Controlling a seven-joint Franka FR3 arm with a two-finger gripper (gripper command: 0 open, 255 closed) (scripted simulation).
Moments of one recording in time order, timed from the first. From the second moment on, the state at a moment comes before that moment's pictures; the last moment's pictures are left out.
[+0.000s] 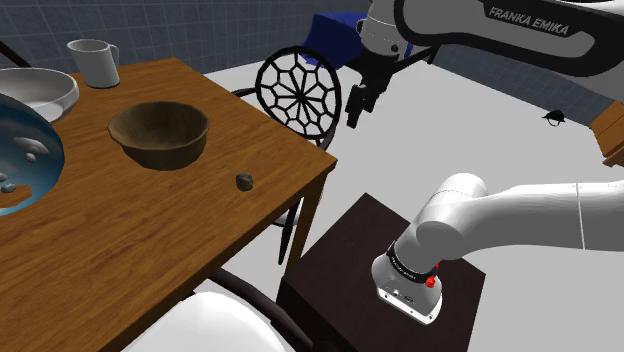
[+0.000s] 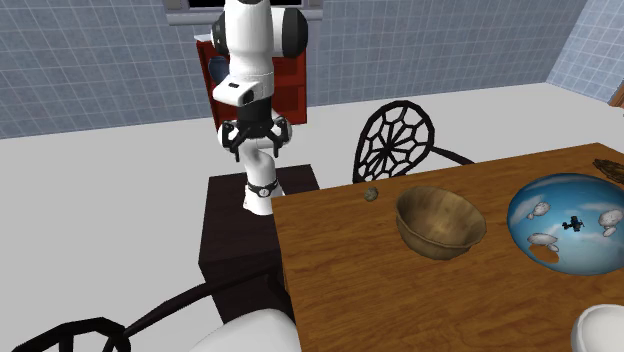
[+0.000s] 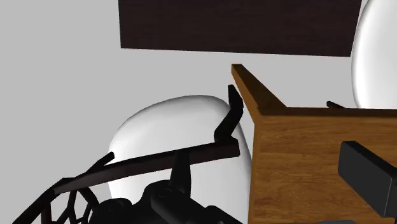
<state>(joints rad) -0.02 -0.82 0.05 -2.41 -0.04 1.57 -0.08</state>
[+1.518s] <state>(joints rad) 0.07 -0.34 0.55 -2.13 0.01 1.76 0.39</state>
